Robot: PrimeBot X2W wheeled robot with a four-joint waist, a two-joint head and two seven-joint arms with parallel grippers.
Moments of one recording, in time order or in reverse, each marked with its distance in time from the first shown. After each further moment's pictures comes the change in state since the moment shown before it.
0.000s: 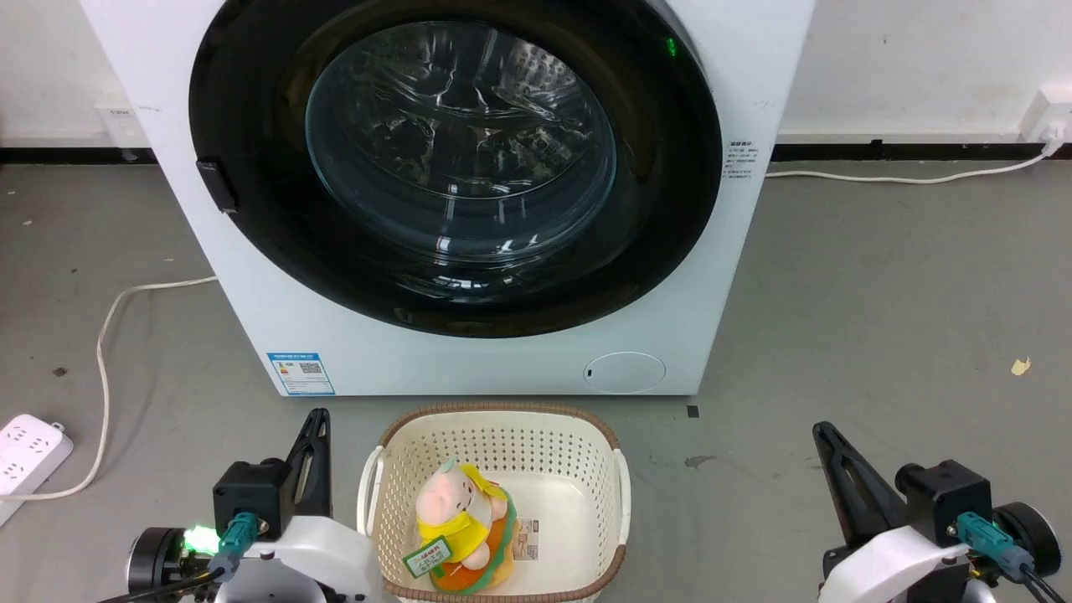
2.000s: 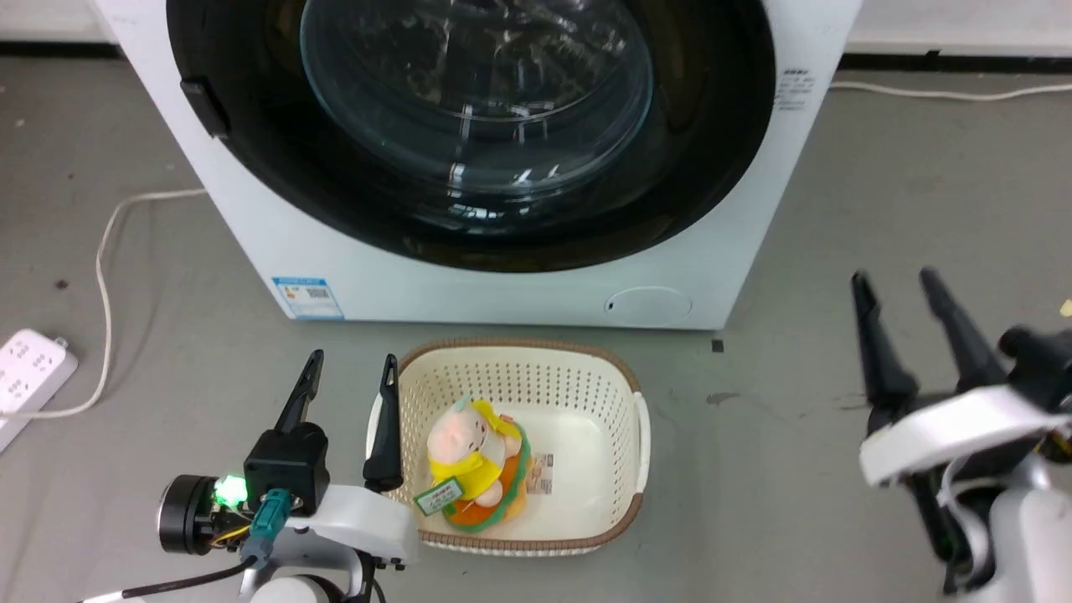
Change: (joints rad) left arm -0.073 0.001 -0.090 -0.016 0.001 0.046 -0.081; right arm -0.235 -0.022 -0.052 0.021 0.221 0.000 -0.007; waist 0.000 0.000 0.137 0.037
